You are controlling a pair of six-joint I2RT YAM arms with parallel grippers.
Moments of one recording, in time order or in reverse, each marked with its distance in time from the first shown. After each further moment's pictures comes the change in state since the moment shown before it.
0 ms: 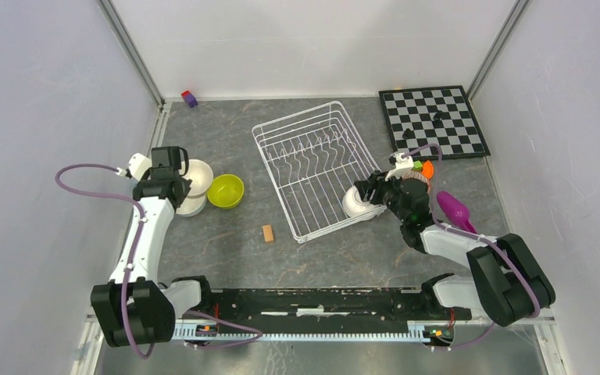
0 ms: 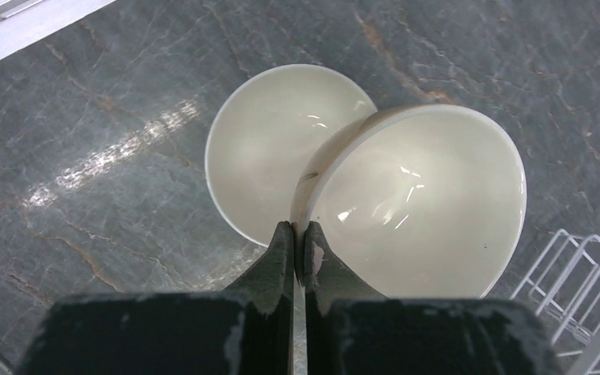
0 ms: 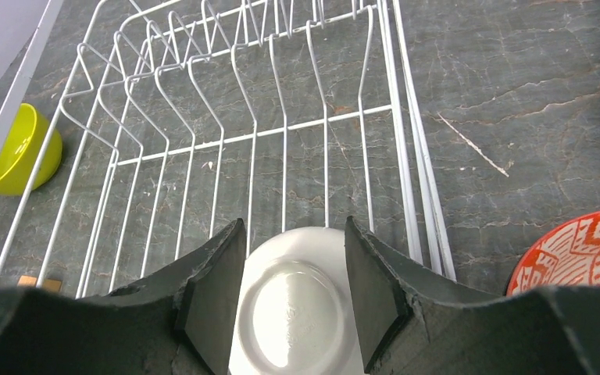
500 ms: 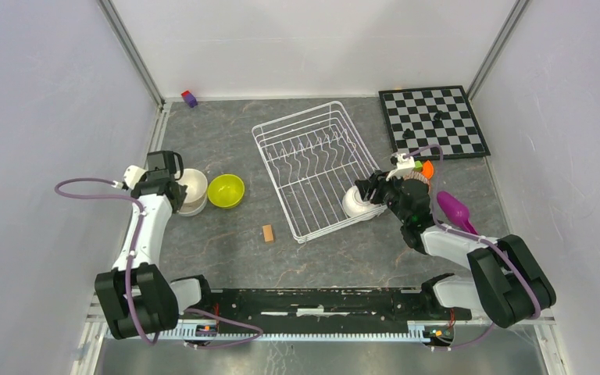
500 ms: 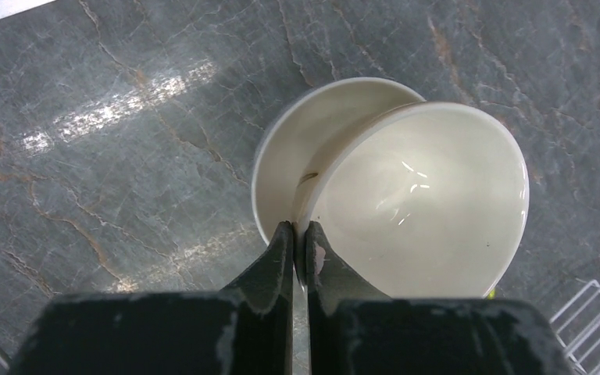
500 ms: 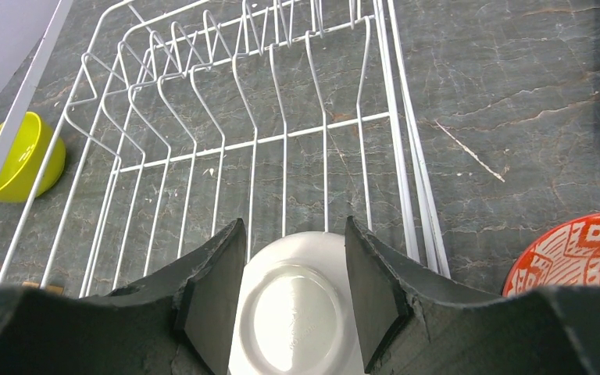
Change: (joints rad) left arm 0.095 0.045 -0.054 0.003 0.036 -0.079; right arm 0.000 -0.015 -0.012 0.021 0.009 0.004
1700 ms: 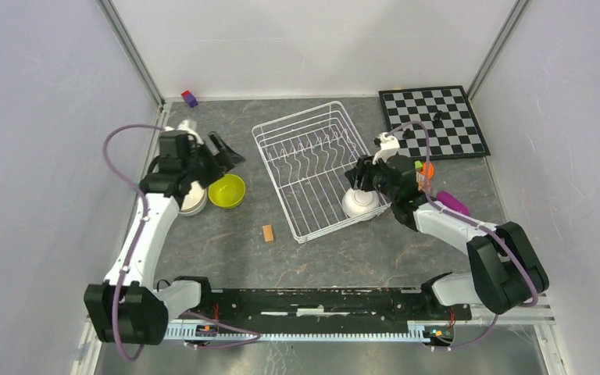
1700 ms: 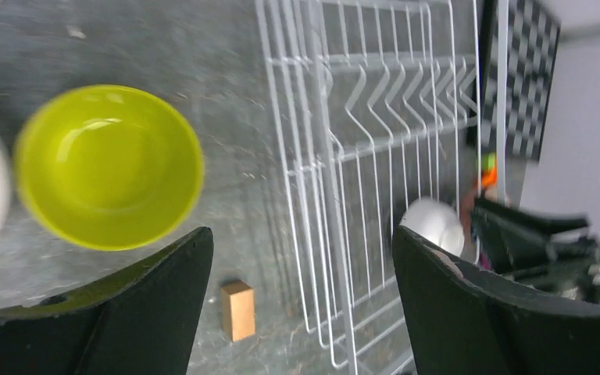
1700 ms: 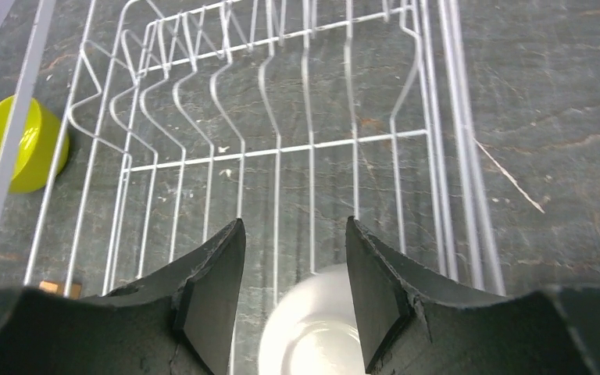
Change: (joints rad) left arm -0.170 -0.060 0.109 0.198 0.682 0.356; right arm 0.029 0.084 0.241 -0.293 -0.032 -0.011
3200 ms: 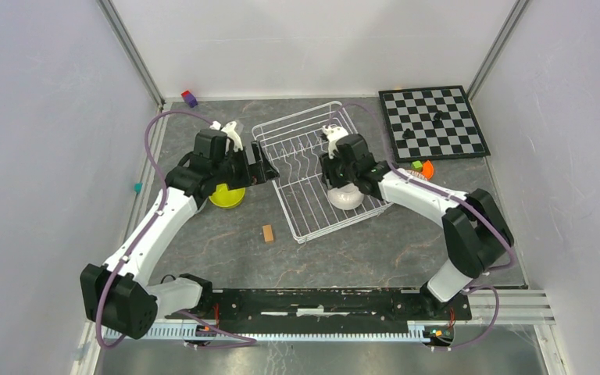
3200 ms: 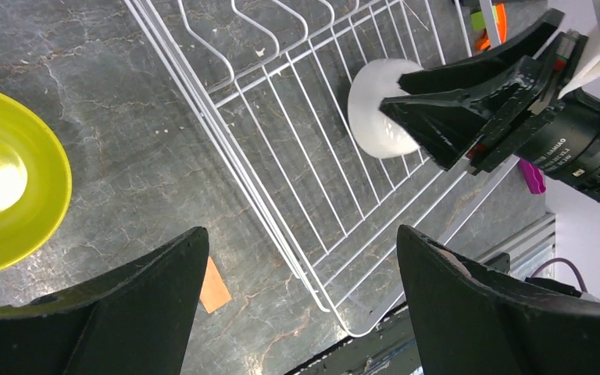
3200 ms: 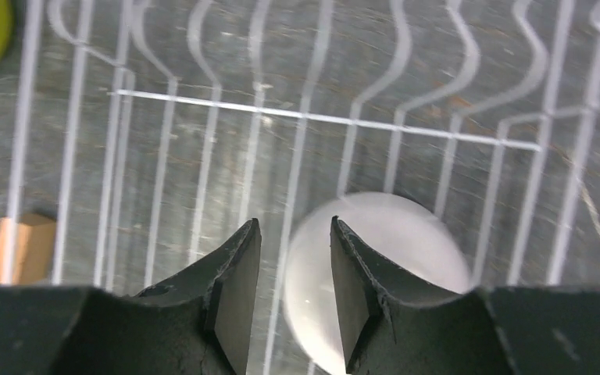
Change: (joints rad) left arm -0.346 0.085 0.060 -0.025 0.008 0.124; right arm 0.206 0.249 0.480 -0.598 0.122 -0.179
